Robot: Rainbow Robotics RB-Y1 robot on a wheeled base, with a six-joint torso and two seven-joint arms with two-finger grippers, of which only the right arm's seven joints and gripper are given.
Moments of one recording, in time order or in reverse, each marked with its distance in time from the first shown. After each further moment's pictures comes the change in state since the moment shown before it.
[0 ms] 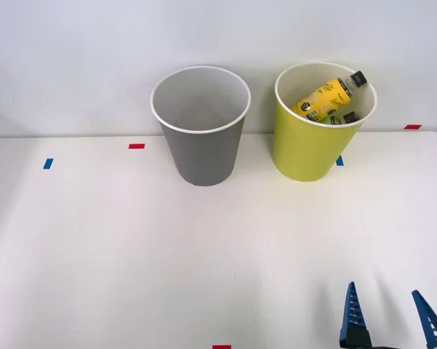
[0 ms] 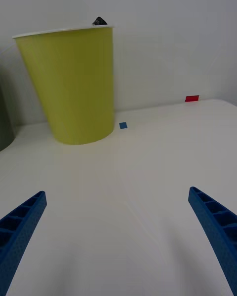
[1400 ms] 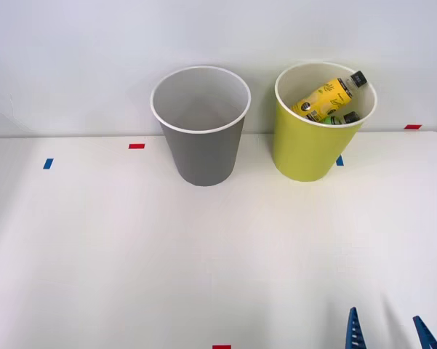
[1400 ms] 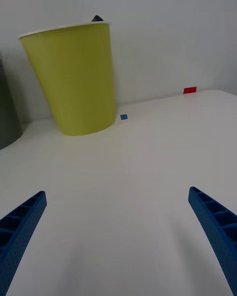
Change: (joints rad) arm 0.015 0.002 -0.015 0.149 0.057 -0.181 -0.093
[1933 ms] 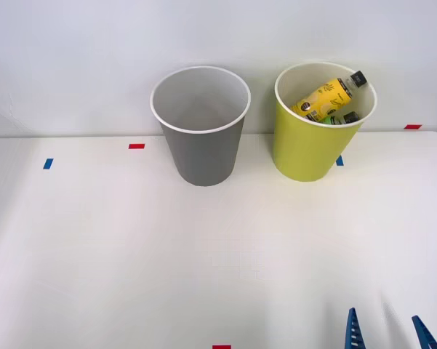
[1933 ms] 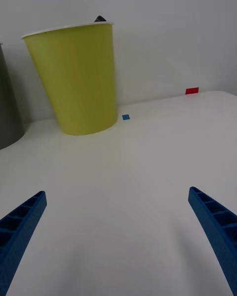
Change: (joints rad) arm 0.000 -0.004 0.003 0.001 0.000 -0.003 0.001
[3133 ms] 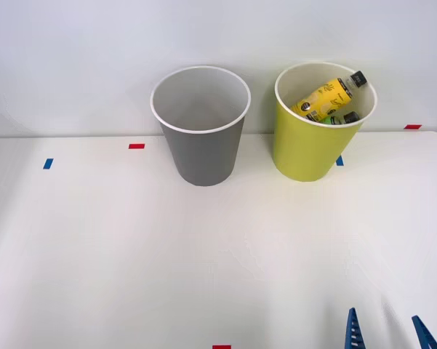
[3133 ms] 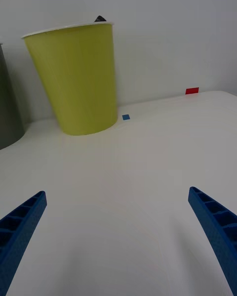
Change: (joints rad) arm 0.000 0.000 0.000 0.000 0.000 0.000 0.000
